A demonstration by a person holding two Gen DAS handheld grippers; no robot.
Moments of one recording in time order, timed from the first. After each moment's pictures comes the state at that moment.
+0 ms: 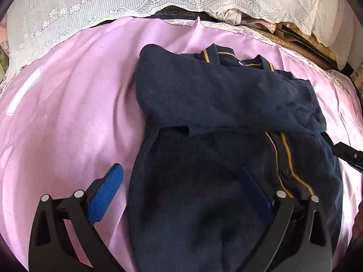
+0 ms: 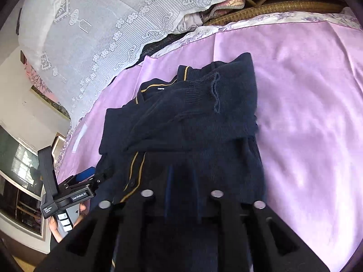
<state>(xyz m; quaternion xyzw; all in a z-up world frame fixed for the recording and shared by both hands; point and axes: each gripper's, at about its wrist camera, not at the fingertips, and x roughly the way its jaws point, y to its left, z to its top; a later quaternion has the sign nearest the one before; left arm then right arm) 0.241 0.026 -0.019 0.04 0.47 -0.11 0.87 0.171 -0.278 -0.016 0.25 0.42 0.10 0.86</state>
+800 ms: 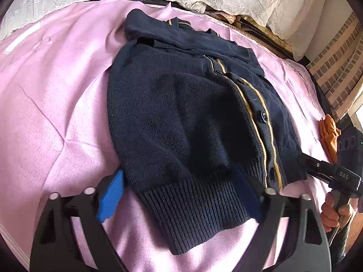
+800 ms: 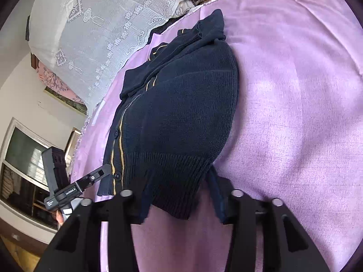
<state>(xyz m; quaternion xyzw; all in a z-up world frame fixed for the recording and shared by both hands) 0.103 0.057 -0.041 -0.04 0.48 -0.21 0.85 0.024 -0.262 -0.059 0.31 0.43 0.13 0.84</state>
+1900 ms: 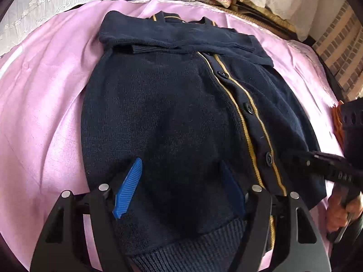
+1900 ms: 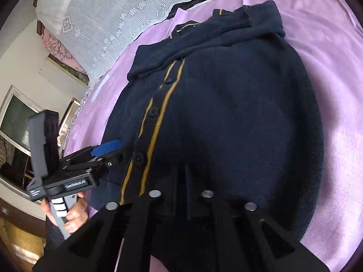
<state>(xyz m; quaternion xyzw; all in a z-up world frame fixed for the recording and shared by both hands) 0.140 0.025 -0.040 0.03 0.49 -0.23 0.84 0.093 -0.233 -0.058 0.25 0.48 0.20 0.82</state>
